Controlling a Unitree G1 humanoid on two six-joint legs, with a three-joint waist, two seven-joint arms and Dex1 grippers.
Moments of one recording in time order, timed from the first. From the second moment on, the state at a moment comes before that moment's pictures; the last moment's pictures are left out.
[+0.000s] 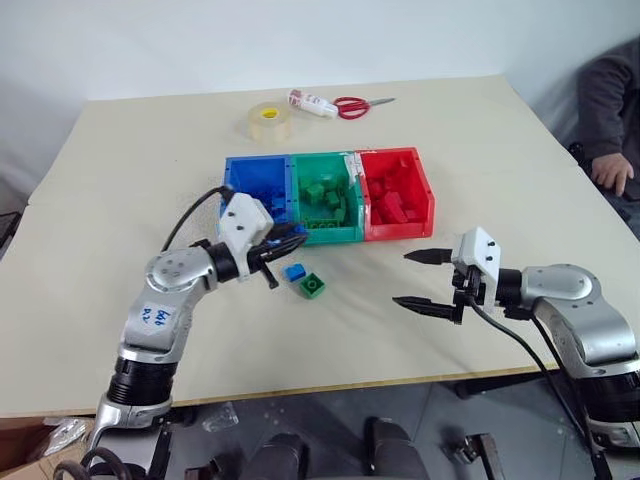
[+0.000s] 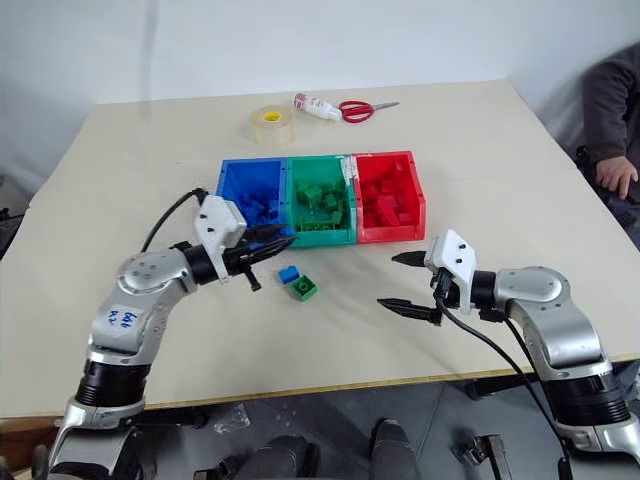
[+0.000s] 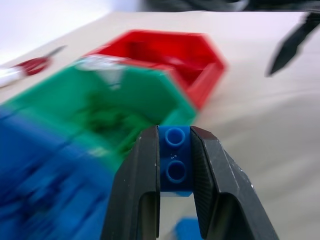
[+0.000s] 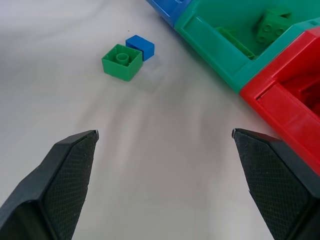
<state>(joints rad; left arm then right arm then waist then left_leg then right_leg) -0.47 0.44 0.05 -0.20 -0.22 0.44 -0.68 -0.37 -0.75 0.02 -0.10 0.38 0.34 1.12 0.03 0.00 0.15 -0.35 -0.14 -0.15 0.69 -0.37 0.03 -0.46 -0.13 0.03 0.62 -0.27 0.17</state>
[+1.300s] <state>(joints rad) 0.22 0.81 0.43 -0.25 -0.45 0.24 -1.08 -0.50 -0.68 0.03 0.11 0.46 0.22 1.37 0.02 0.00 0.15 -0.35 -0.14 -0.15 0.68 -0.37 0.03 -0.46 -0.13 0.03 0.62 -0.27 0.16</state>
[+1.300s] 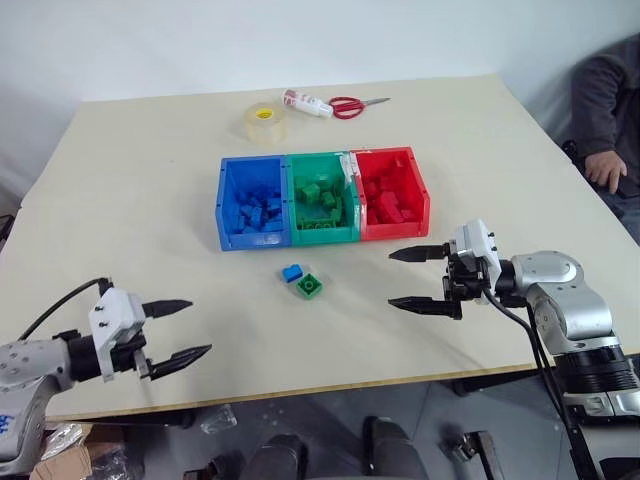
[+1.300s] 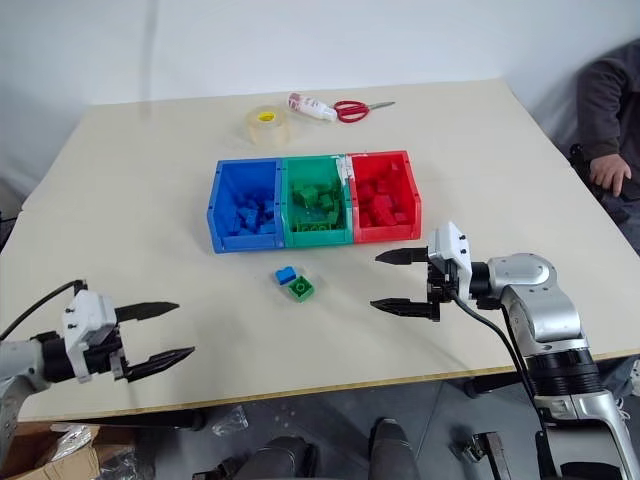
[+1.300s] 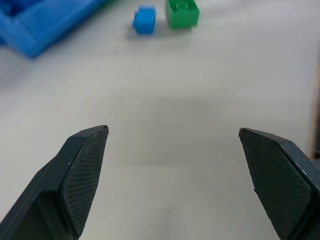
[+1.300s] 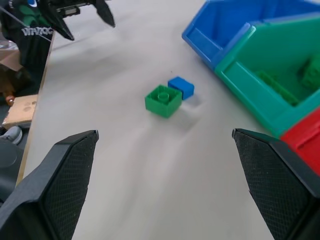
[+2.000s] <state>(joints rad) -0.15 0.63 0.05 -0.33 -0.38 0.28 -0.89 -0.50 -0.64 0.03 0.12 0.47 0.20 1.39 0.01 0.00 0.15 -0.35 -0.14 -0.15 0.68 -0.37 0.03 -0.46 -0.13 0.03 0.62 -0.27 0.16</state>
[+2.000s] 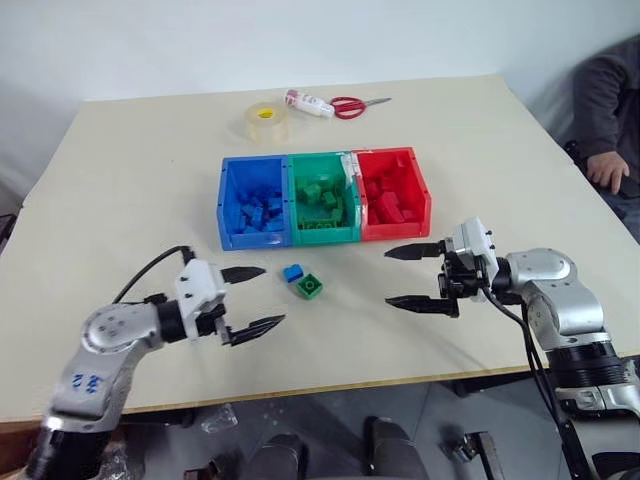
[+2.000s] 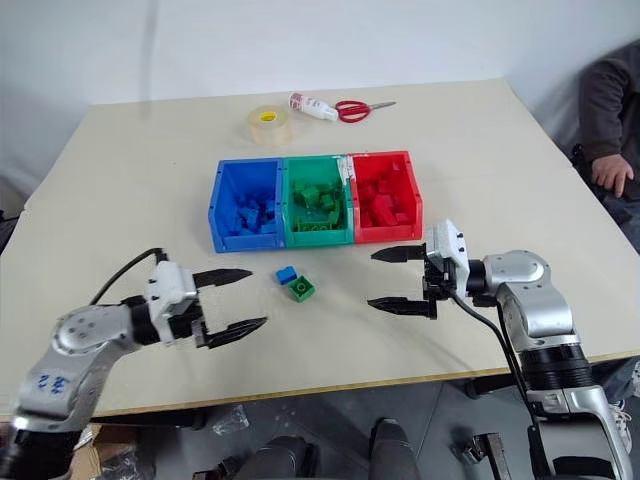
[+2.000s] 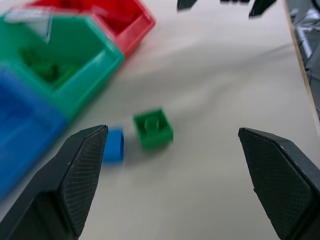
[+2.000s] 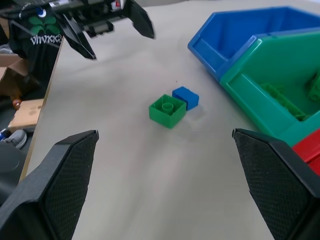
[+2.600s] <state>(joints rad) -0.35 0.64 -0.11 -0.05 -0.22 0.17 -0.97 -0.44 -0.62 0.01 0.08 0.50 0.19 1.34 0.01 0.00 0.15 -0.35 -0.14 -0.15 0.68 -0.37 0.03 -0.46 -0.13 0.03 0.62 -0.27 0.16</state>
